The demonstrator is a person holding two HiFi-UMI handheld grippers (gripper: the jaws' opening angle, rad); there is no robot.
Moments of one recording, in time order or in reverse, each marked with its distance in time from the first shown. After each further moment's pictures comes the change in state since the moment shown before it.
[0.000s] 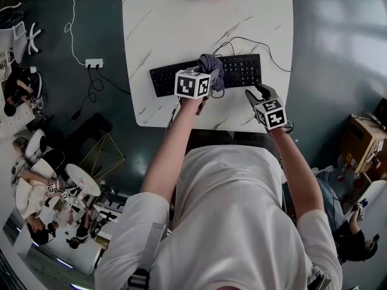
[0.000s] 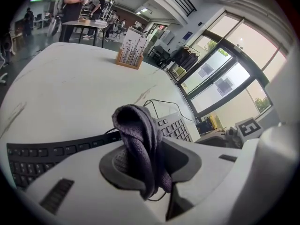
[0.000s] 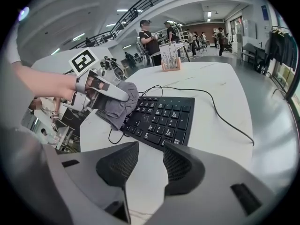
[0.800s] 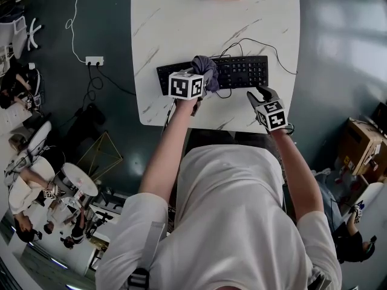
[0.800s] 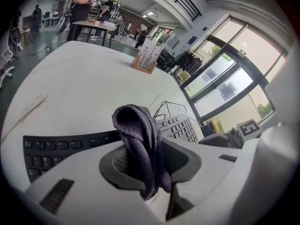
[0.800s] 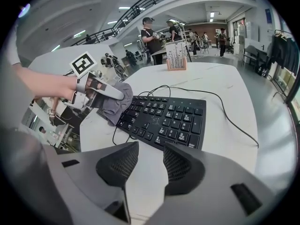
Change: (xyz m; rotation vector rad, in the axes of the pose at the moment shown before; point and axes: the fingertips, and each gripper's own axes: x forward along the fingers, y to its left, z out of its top) left arm -0.032 0.045 -0.013 -0.057 -0.032 0.016; right arm 0.010 0.020 0.006 -0.021 0.021 -0.012
